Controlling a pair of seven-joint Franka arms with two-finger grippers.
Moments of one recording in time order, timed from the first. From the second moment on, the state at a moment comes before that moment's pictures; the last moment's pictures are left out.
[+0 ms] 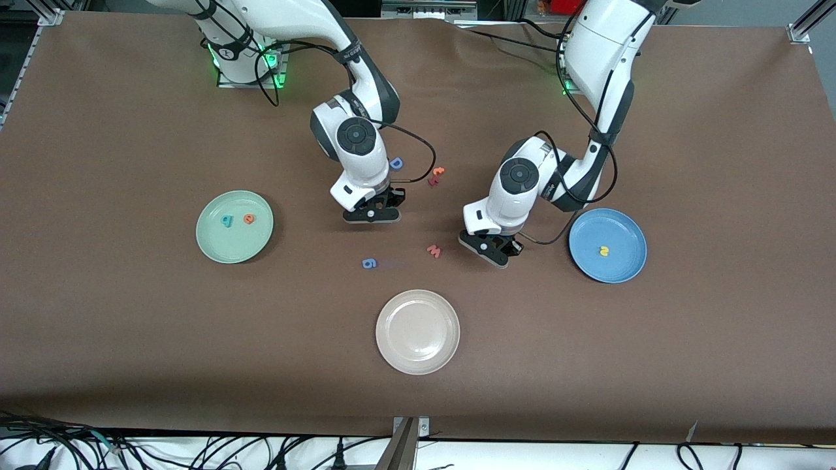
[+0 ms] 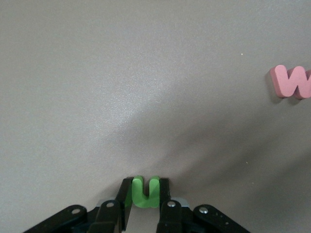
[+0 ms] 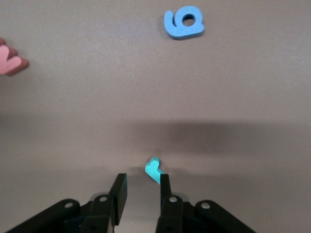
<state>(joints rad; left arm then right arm) -0.54 0.64 0.01 -1.88 0.08 2.59 0.00 0.88 0.58 -0.16 -1.87 0.15 2.45 0.56</state>
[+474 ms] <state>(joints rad) -0.50 0.60 0.10 -1.86 -0.02 2.57 0.20 0.89 0.60 -0.16 -1.87 0.15 2.45 0.52</state>
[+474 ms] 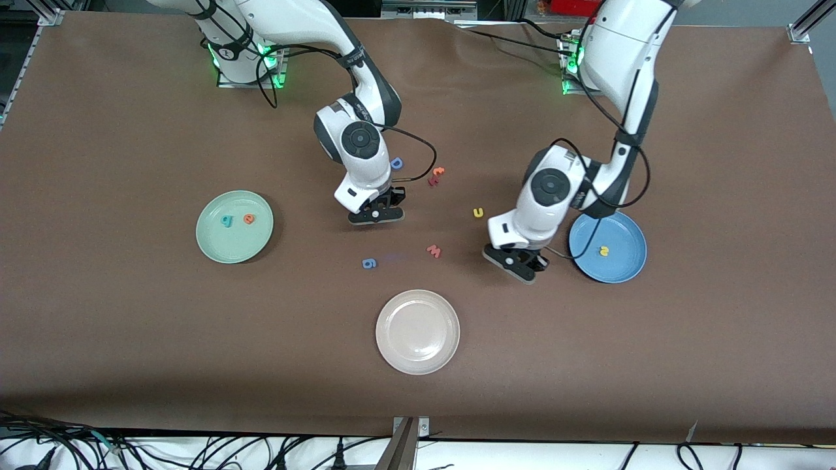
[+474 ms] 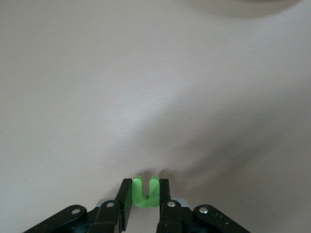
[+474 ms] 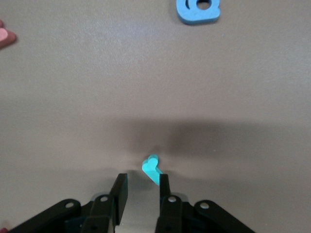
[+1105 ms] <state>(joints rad) -0.38 0.56 0.25 -1.89 -0.16 2.42 0.63 0.89 0.62 -0.17 -1.87 0.14 2.47 0.52</state>
